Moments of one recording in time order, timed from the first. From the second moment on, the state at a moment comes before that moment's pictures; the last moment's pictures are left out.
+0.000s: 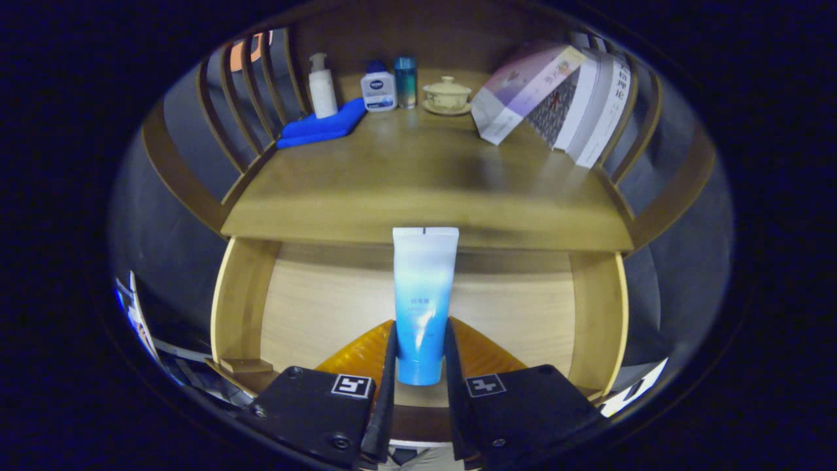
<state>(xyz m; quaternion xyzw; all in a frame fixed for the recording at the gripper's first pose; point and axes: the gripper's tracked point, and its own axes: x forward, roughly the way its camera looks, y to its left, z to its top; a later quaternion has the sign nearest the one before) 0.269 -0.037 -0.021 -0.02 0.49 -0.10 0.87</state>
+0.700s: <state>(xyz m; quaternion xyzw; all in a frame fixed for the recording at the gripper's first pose) 0.365 -0.032 0.032 -0.02 0.40 -0.13 0.91</state>
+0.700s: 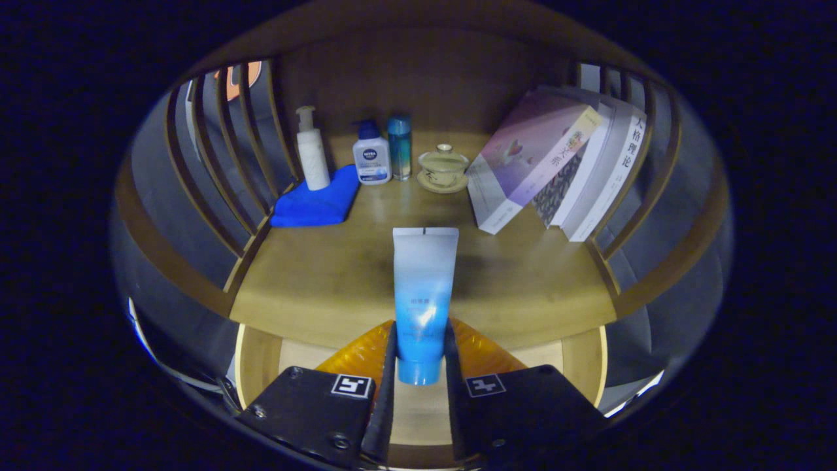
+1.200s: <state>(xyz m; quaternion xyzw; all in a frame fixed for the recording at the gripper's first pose) 0.408 -0.045 0.020 -0.03 0.37 -0.14 0.92</state>
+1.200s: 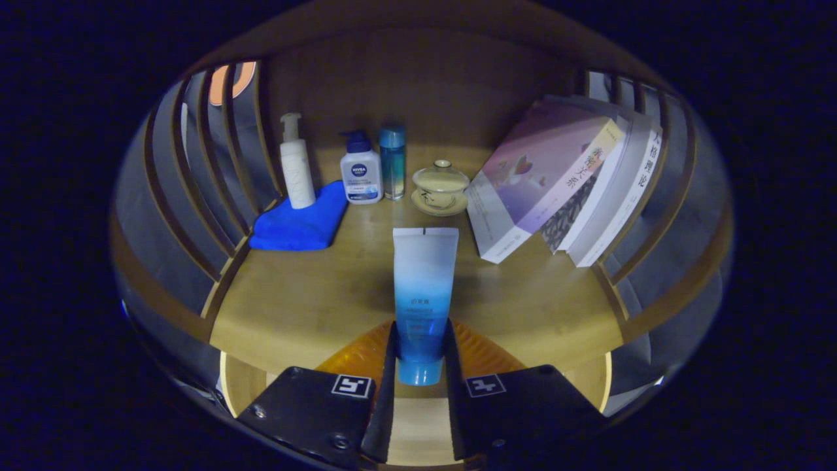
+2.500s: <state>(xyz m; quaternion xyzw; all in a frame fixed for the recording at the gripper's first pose) 0.417 -0.033 0.031 -0.02 0.32 -0.12 0.94</state>
